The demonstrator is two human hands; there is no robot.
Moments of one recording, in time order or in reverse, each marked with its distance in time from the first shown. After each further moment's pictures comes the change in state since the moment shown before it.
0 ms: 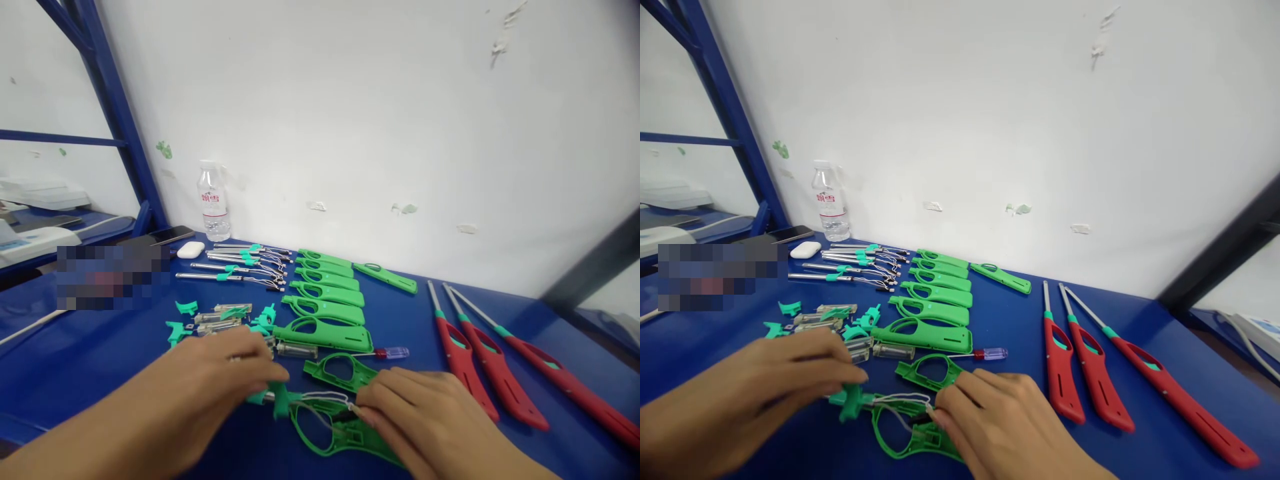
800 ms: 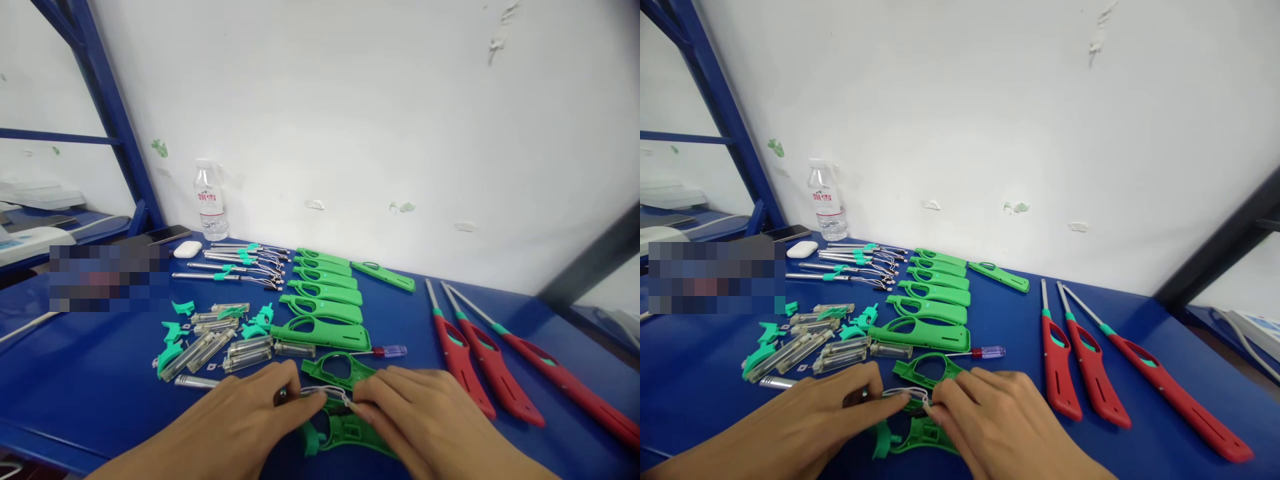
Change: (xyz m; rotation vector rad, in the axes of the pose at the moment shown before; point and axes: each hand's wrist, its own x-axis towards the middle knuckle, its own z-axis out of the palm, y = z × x) left_hand -0.008 0.031 0.042 0.084 -0.125 -0.016; right_hand 0.001 -0.001 0.004 -0.042 -0.022 0.015
